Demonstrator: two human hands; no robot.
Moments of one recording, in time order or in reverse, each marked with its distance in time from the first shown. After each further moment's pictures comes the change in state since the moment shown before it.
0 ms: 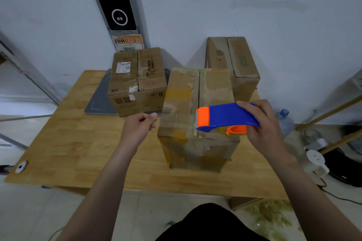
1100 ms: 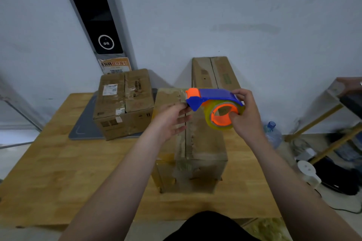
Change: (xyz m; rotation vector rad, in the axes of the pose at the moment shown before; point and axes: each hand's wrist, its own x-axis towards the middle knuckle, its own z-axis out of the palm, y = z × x) left_hand 0.003 0.121 0.092 -0.327 -0.397 -0.224; right_hand 0.075 -0.009 -0.002 0.442 0.180 0.455
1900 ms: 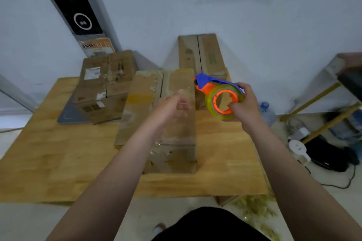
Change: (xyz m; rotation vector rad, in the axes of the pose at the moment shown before) left_hand -0.002 -0.031 0.087 0.316 0.003 0.090; right_hand 0.021 0.064 -0.081 0.075 -0.024 0.463
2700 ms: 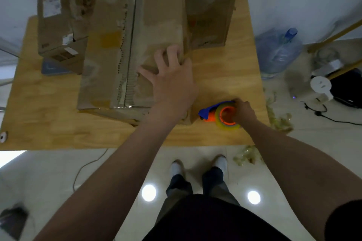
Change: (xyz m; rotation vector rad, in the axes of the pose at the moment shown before) left_hand 0.054 -0.080 0.106 1.388 0.394 0.297; right_hand 0.031 0.282 -0.016 -0.930 -0.426 0.441
